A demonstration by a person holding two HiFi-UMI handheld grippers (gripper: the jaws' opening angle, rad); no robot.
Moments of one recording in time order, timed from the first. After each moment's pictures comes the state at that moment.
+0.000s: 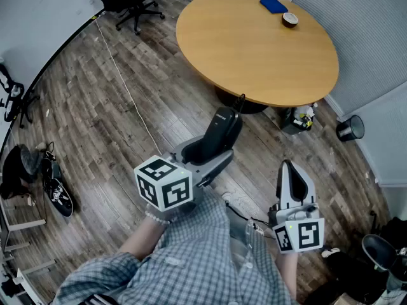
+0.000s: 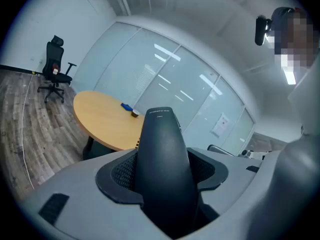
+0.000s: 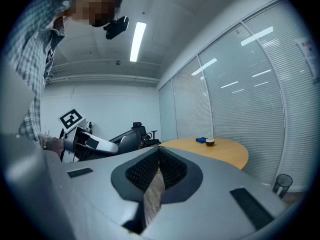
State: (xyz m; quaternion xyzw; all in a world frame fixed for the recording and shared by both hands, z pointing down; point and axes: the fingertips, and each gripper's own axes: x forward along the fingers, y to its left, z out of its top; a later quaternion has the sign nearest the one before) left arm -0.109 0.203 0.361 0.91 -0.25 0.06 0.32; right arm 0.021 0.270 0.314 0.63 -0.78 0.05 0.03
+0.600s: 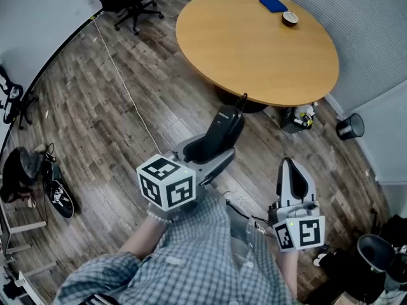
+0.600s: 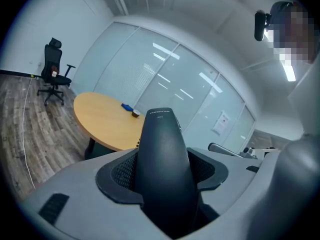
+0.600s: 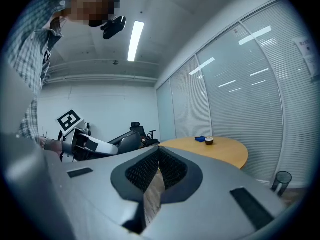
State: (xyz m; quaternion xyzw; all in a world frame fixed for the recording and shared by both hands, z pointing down) left arm -0.112 0.197 0.364 0.92 -0.25 0.07 0.31; right arm 0.015 0.263 0.316 0.64 -0.77 0.05 0.02
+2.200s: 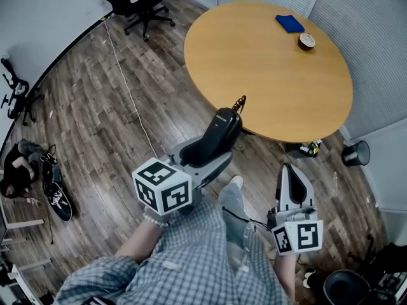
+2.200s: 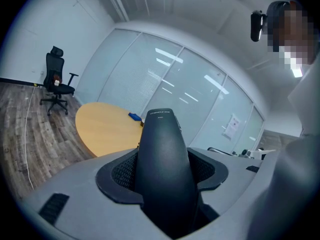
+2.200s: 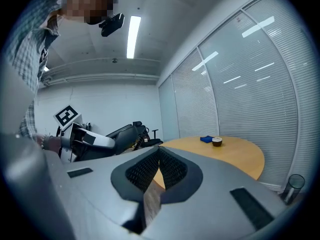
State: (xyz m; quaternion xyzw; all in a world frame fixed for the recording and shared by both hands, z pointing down) left arm -0.112 0.072 0.358 0.91 -0.29 0.06 0.29; right arm 0.030 0.133 0.329 0.61 -0.79 0.06 0.02
